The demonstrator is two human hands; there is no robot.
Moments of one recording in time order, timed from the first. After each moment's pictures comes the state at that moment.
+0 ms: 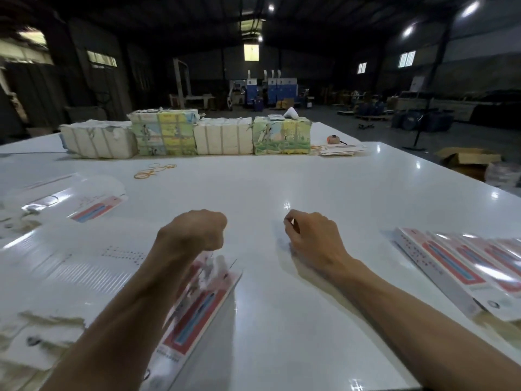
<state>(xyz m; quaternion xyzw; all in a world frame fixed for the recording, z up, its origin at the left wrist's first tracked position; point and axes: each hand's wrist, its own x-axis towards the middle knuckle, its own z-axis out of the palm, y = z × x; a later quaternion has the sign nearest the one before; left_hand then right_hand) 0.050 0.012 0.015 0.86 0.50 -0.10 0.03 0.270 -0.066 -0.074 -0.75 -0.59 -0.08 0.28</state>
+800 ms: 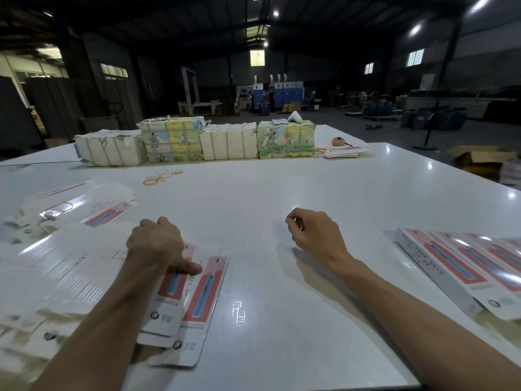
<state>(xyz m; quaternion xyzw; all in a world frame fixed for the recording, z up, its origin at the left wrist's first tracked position) -0.003 0.014 -0.003 0.72 0.69 -0.06 -0.01 0.272 -0.069 -0.066 -0.72 -0.59 -0.03 0.37</state>
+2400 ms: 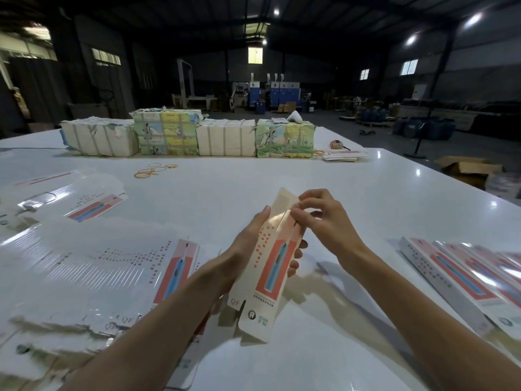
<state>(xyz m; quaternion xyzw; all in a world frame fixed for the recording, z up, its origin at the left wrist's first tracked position) 0.105 0.005 -0.057 0.61 0.22 0.18 0.74 0.286 -0.061 -0.042 -0.61 -0.56 0.13 0.54</state>
